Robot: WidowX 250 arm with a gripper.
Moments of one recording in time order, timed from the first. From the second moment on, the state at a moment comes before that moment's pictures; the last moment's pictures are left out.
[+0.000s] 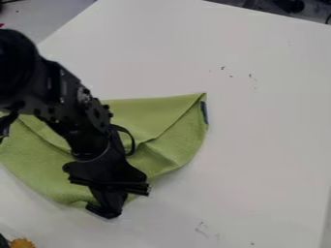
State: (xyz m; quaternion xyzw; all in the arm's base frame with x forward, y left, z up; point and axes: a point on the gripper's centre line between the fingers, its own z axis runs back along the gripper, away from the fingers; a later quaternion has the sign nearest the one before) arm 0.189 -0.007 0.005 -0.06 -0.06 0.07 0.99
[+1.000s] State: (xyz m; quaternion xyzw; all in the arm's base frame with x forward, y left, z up) arm 0.234 0.024 0.036 -0.05 -0.03 0.05 1.00
